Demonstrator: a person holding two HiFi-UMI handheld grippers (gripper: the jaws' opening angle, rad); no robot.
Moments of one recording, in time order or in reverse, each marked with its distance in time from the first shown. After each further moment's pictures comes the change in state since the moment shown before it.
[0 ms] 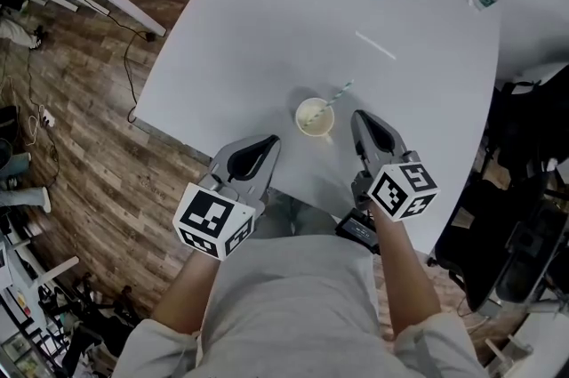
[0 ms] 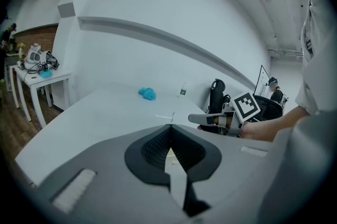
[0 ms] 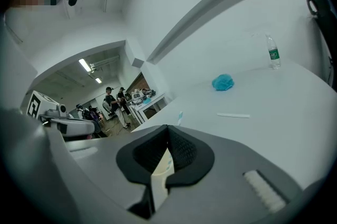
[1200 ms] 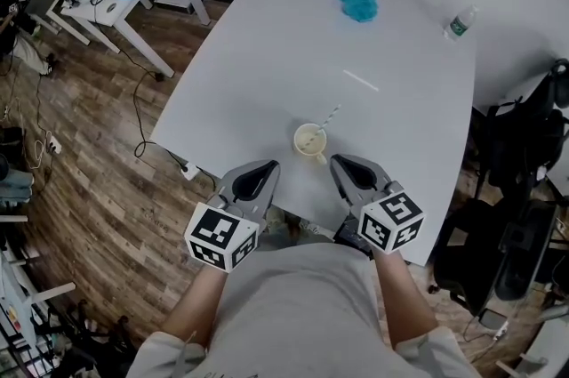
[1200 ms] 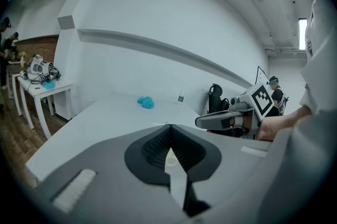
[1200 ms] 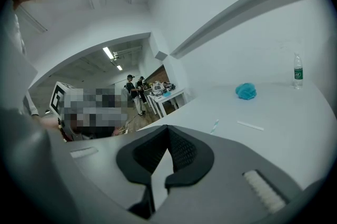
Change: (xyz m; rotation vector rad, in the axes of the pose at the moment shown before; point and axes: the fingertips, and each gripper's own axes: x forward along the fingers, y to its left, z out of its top) left arm -0.040 -0.033 0.022 0.043 -0.068 0.018; right arm -0.056 0.088 0.009 -0.192 0.088 0.166
